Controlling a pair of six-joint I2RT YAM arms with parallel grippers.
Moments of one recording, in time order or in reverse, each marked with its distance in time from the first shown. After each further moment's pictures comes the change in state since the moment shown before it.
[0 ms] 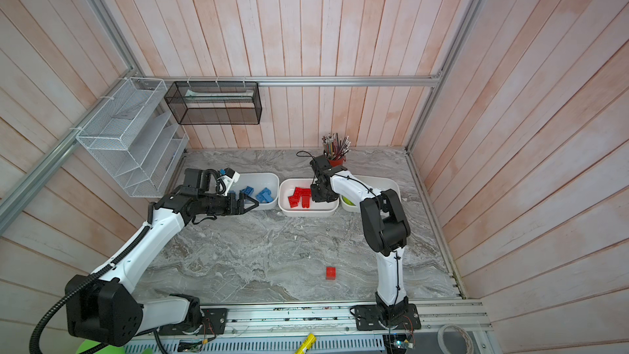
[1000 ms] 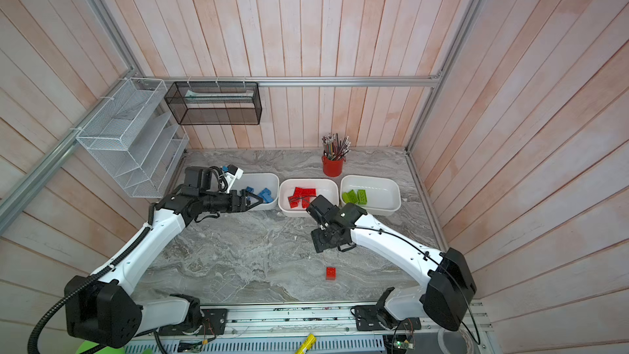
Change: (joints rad) left arm -0.027 -0.014 -0.010 0.084 0.108 -0.065; right arm 0.360 -0.705 -0.527 -0.308 0.041 0.230
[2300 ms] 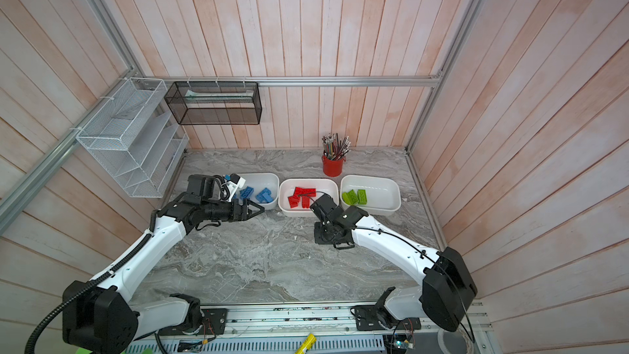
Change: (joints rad) left arm -0.019 -0.038 -0.082 0.007 -0.004 -0.018; right arm -0.110 0.064 0.034 0.223 -0.023 0.121
